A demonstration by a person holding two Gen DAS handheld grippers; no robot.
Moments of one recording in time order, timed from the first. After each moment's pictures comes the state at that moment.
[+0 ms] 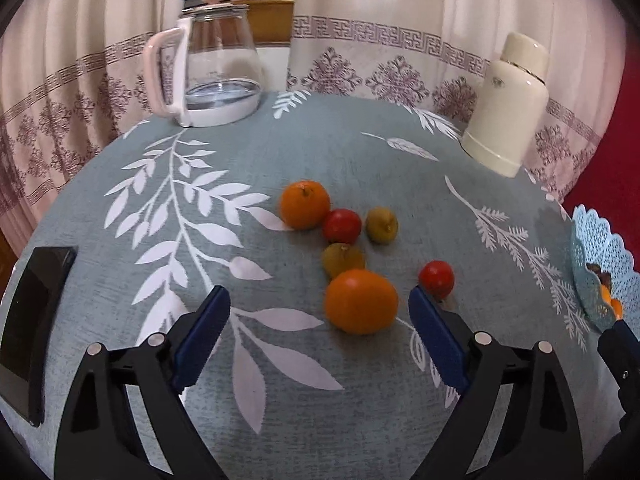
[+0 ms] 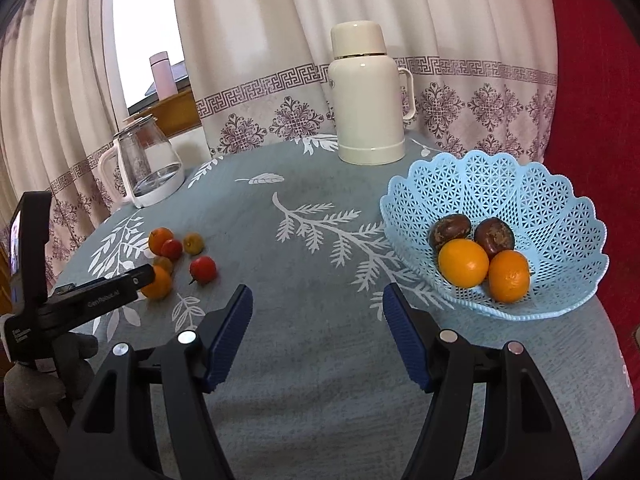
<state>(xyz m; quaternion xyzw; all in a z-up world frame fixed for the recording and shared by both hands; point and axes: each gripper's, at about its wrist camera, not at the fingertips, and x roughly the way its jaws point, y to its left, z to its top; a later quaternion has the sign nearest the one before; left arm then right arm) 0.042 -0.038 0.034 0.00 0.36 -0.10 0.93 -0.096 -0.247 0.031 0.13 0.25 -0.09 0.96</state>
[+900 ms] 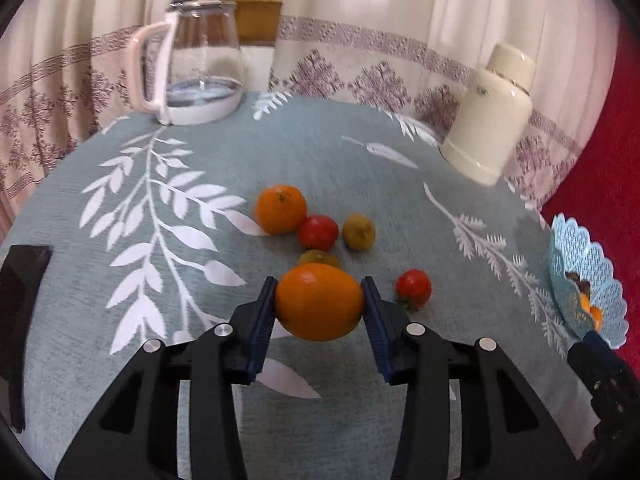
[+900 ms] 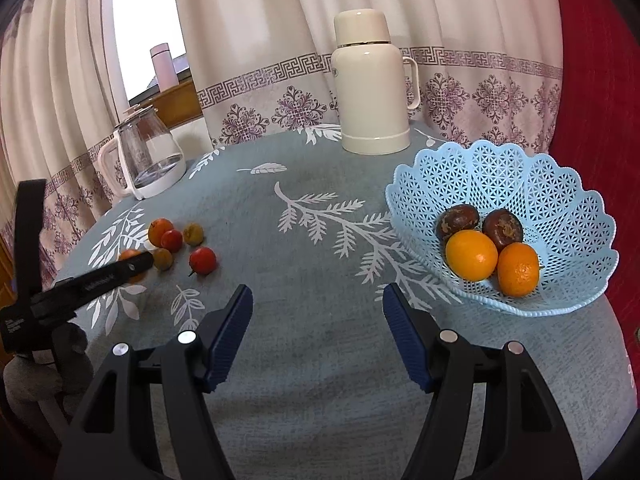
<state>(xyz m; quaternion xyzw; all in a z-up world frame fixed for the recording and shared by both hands) 0.042 -0.035 0.036 -0.04 0.35 -0.13 0.93 -0.089 -0.248 0.025 0.13 0.27 -0.09 0.95</state>
